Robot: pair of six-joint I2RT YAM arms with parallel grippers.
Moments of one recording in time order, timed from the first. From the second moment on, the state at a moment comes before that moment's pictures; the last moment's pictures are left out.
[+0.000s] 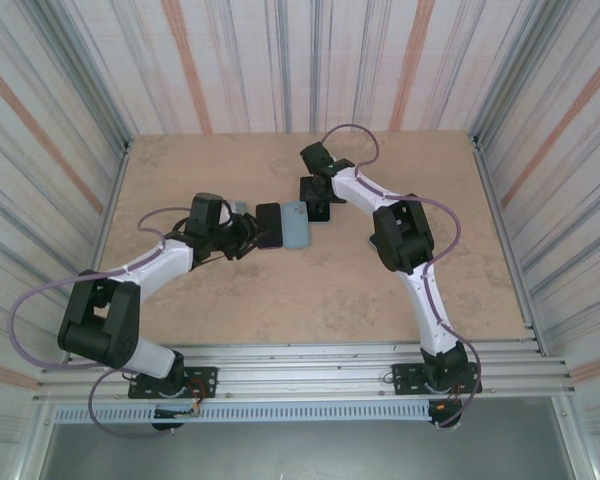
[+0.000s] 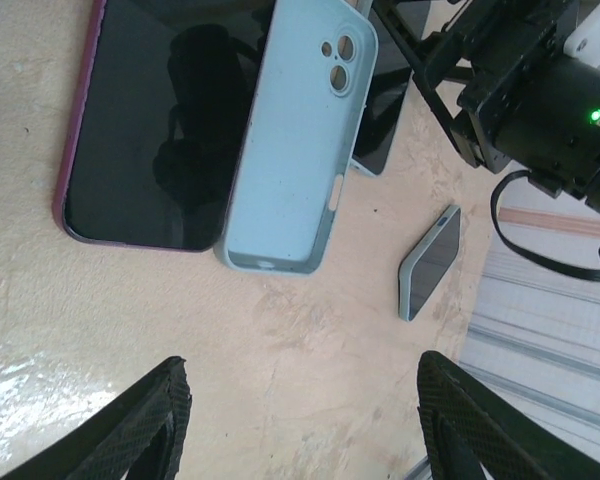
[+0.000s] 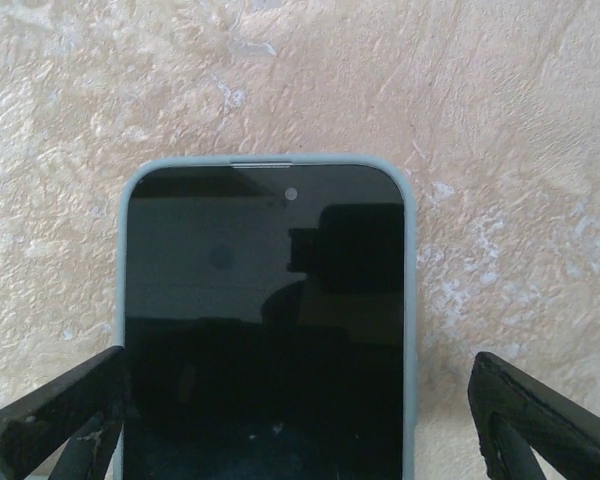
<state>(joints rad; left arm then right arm) -0.33 1.45 0.79 -0.09 0.50 -1.01 0.52 2.43 2.04 -0.69 0.21 0.49</state>
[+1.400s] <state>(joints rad) -0.33 1.27 0.72 -0.18 0.52 -0.94 0.54 2.38 1.99 -0.67 0.17 0.52</state>
